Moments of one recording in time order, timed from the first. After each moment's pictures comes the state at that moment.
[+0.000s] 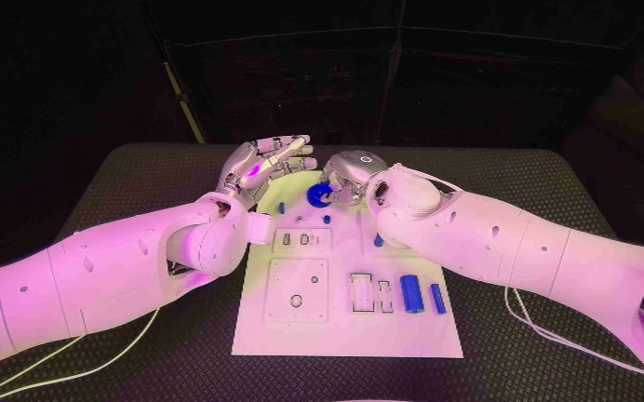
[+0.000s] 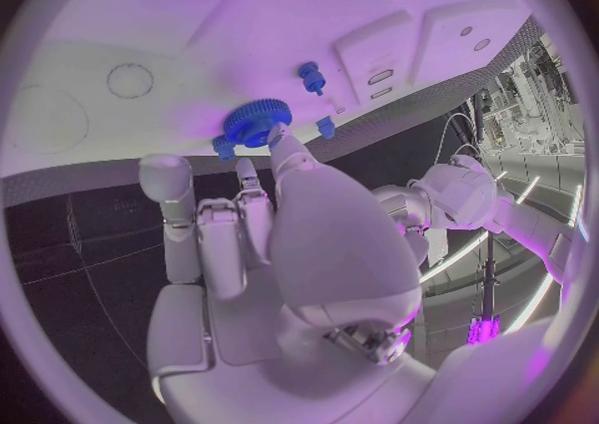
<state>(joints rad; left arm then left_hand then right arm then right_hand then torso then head) 1.11 -0.80 -0.01 1.55 0.01 -0.35 0.59 1.20 0.06 0.31 0.02 0.06 0.83 0.21 0.13 0.07 0.83 0.23 0.16 0.06 0.92 0.18 0.20 0.10 0.17 0.70 0.28 0.28 0.12 1.12 -0.40 0.07 1.20 -1.74 -0.29 -0.26 1.44 -0.05 0.06 0.19 0.10 0.92 0.17 0.07 0.07 1.42 0.08 1.40 1.31 1.47 0.00 1.54 1.31 0.14 1.22 0.10 1.20 0.82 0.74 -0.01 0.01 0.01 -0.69</state>
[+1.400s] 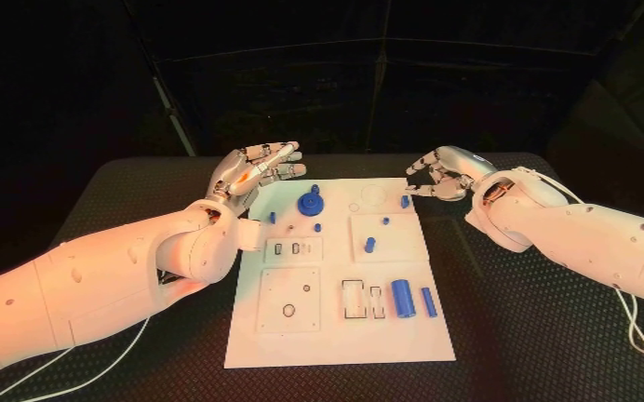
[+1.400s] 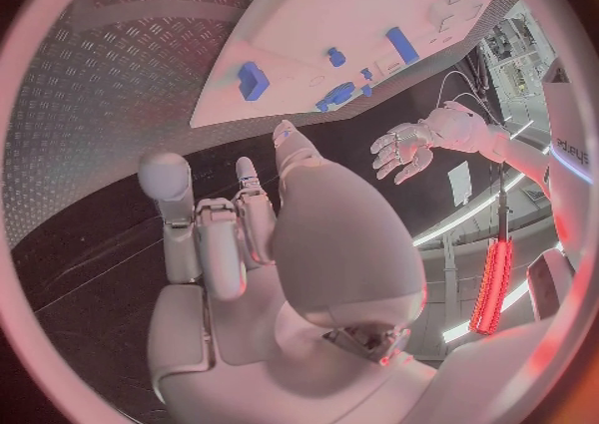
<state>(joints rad) 1.11 -0.81 -0.01 1.53 0.01 -0.35 0.58 1.20 0.06 0.31 0.02 0.06 0.83 0.21 0.13 0.07 0.83 0.23 0.16 0.06 0.92 0.18 0.20 0.09 0.17 0.70 0.28 0.28 0.12 1.12 -0.84 0.07 1.28 -1.36 -0.40 0.04 1.41 -0.10 0.05 0.21 0.19 0.93 0.17 0.07 0.07 1.43 0.08 1.41 1.31 1.46 0.00 1.55 1.31 0.14 1.21 0.11 1.21 0.81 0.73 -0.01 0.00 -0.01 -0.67</state>
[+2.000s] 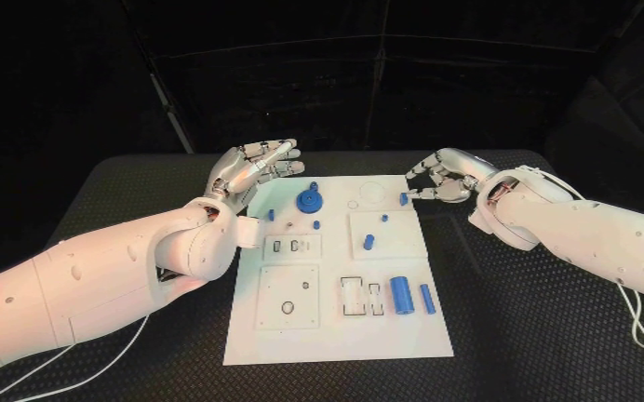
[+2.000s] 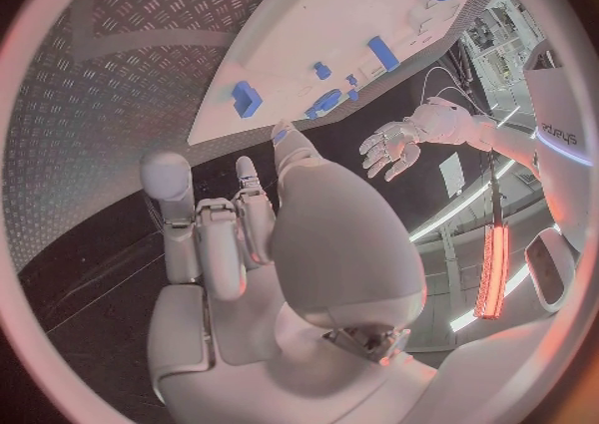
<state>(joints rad) 1.11 -0.80 -0.01 1.52 0.01 -0.34 0.58 1.20 0.06 0.31 0.02 0.06 0.83 0.21 0.13 0.07 0.83 0.23 0.16 0.06 0.92 0.18 0.20 0.09 0.17 0.70 0.28 0.28 0.12 1.11 -0.85 0.07 1.26 -1.29 -0.33 0.13 1.42 -0.10 0.04 0.20 0.19 0.94 0.17 0.07 0.07 1.43 0.08 1.41 1.31 1.46 0.00 1.55 1.31 0.14 1.20 0.11 1.21 0.81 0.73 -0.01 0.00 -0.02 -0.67</state>
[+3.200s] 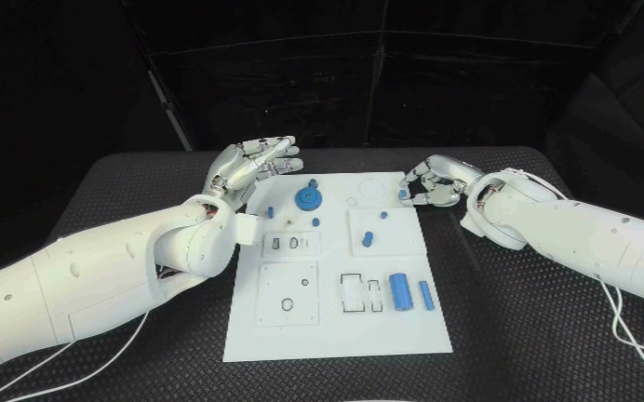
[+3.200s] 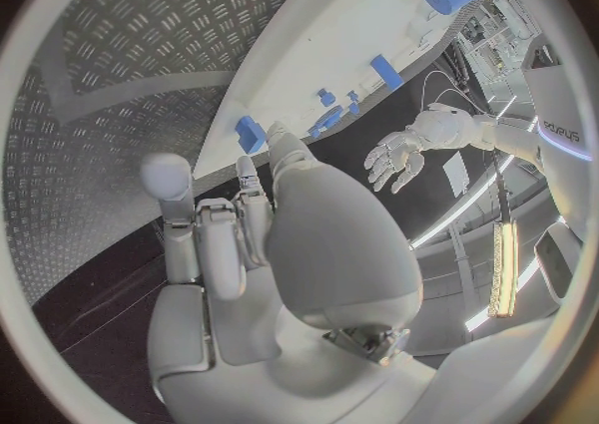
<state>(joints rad) 1.11 -0.80 -0.01 1.51 0.01 -0.34 0.58 1.20 0.06 0.31 0.02 0.06 0.83 0.21 0.13 0.07 0.83 0.23 0.16 0.06 0.92 0.18 0.20 0.10 0.17 0.70 0.28 0.28 0.12 1.09 -0.79 0.07 1.18 -1.28 -0.26 0.14 1.46 -0.07 0.03 0.18 0.19 0.97 0.16 0.07 0.07 1.43 0.08 1.41 1.31 1.46 0.00 1.55 1.31 0.14 1.20 0.11 1.21 0.81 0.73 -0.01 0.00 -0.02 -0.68</state>
